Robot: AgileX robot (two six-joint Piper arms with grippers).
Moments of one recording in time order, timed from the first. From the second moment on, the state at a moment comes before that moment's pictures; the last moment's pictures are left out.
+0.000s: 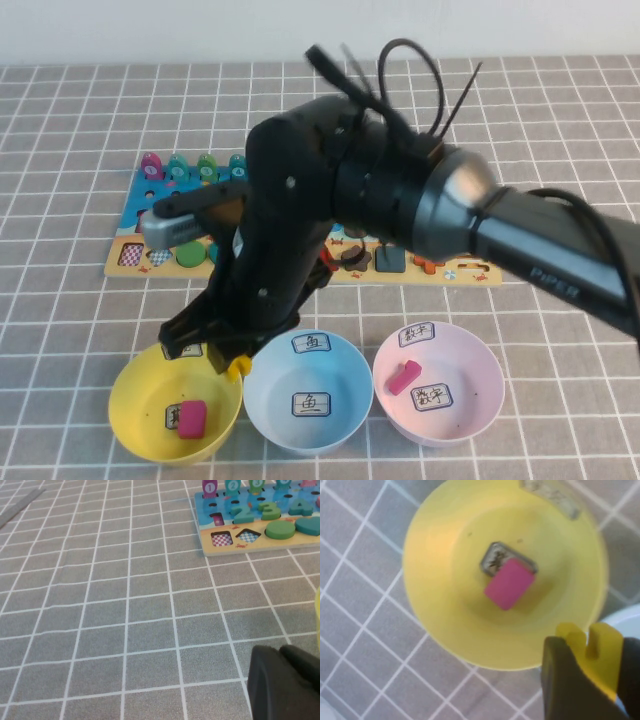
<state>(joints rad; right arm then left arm) 0.92 2.06 -1.90 0.22 1.17 0.21 -0.07 -0.01 0.03 0.07 0.37 0.02</state>
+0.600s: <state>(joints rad) 0.97 2.25 -2.11 0.22 1.21 0.21 -0.07 -0.01 0.03 0.07 0.37 0.02</state>
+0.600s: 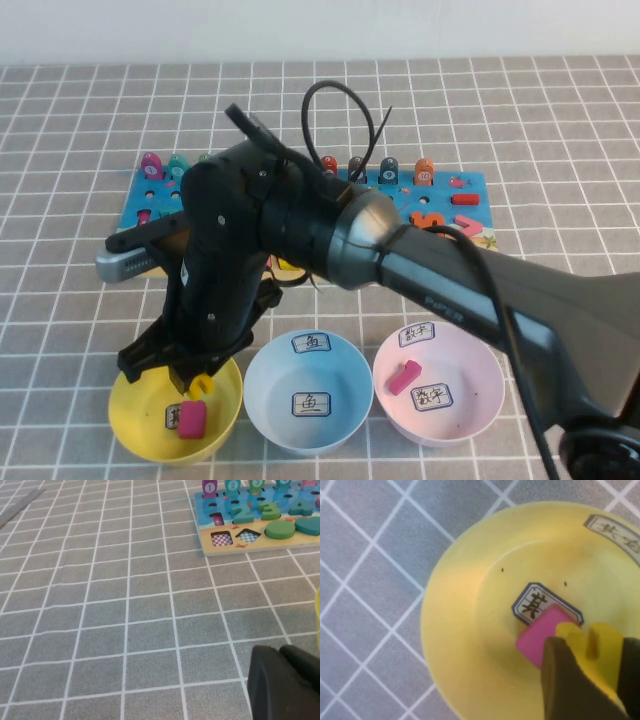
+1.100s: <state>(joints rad) 0.97 2.30 -2.14 0.23 1.21 0.19 -0.07 -0.01 0.03 0.07 0.37 0.02</state>
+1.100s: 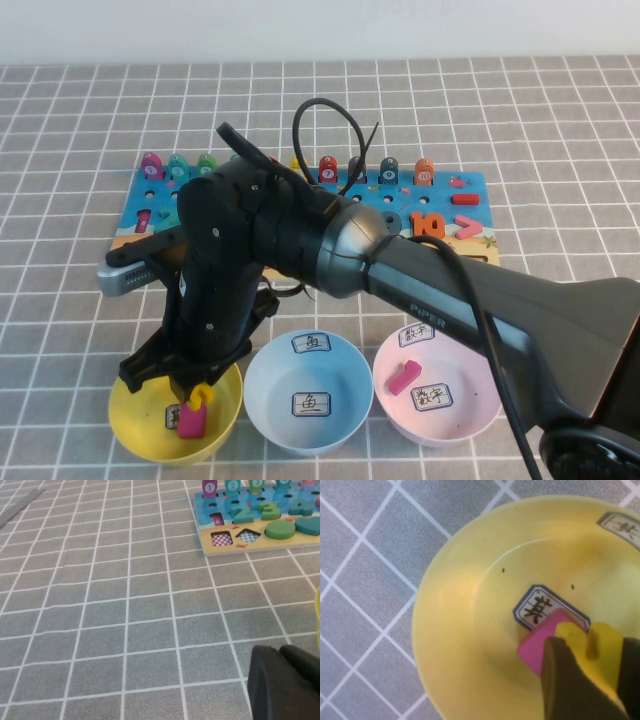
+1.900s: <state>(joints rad) 0.97 2.30 -2.14 0.23 1.20 0.18 -0.07 -0.01 0.03 0.07 0.37 0.02</state>
